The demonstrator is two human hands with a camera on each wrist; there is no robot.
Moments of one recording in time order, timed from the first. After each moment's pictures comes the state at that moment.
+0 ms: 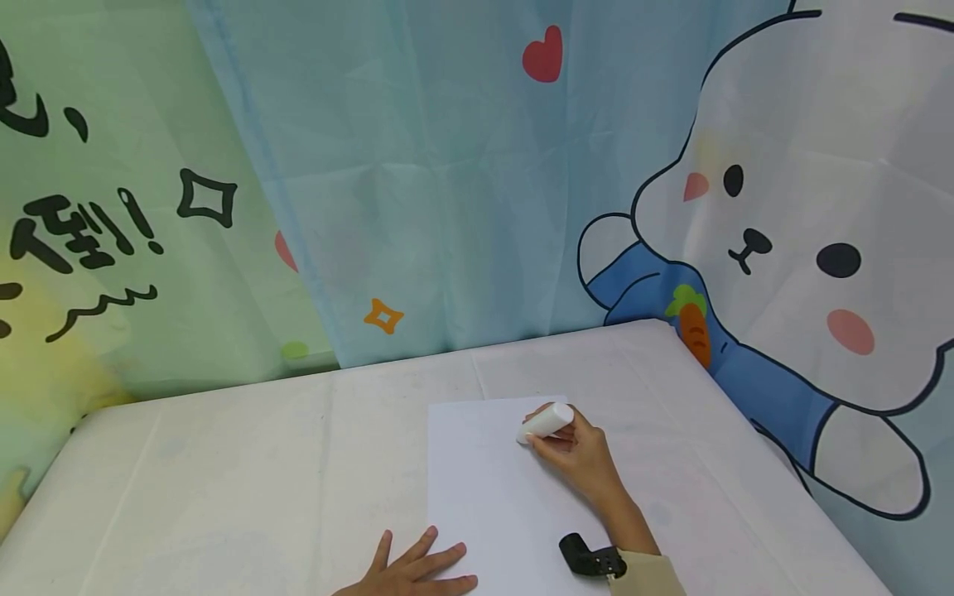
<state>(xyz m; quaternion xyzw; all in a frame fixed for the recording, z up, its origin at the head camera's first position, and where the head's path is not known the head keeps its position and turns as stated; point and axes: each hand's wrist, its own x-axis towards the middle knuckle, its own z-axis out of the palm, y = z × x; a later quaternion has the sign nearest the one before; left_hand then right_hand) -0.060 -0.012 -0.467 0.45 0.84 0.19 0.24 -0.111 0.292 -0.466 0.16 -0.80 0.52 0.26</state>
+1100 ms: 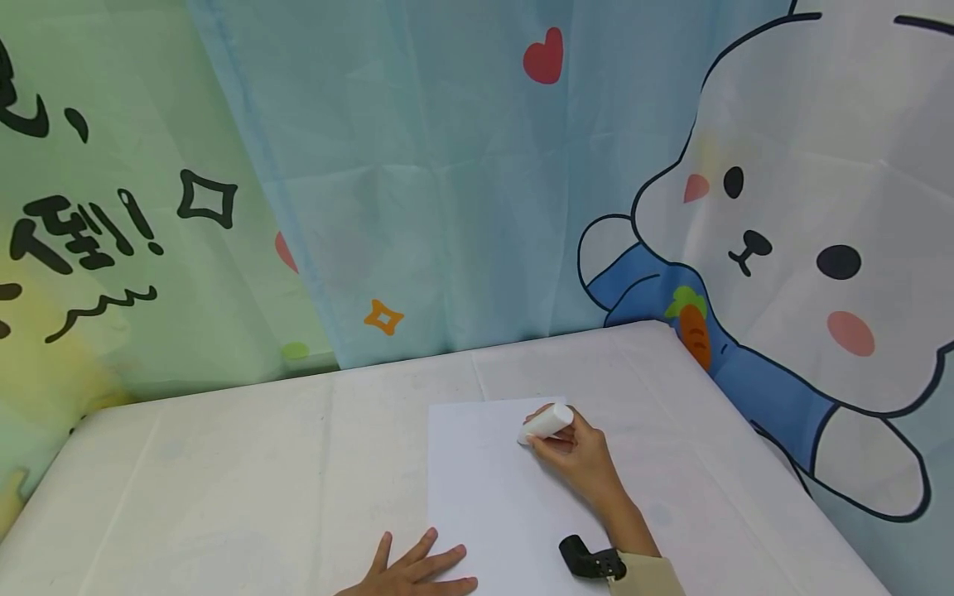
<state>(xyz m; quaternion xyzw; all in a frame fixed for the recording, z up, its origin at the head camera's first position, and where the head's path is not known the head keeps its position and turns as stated) -0.059 -0.013 -0.470 0.46 0.84 0.20 0.22 -0.110 0.291 -0.463 0.15 -0.79 0.53 0.27</state>
